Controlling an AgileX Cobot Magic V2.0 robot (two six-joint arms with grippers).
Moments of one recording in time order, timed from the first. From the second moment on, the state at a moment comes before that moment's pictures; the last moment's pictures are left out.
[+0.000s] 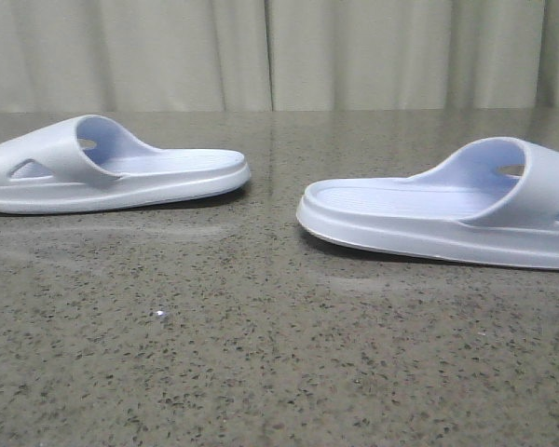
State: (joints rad) left arm -0.08 0.00 0.00 -0.16 0.14 -0.08; right arm -0.10 0.00 0.01 0.38 0.04 -0.20
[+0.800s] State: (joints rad) left arm -0.08 0.24 -0.21 -0.41 0.20 -0.08; right arm -0.10 0.36 -0.25 0.65 0.31 -0.20
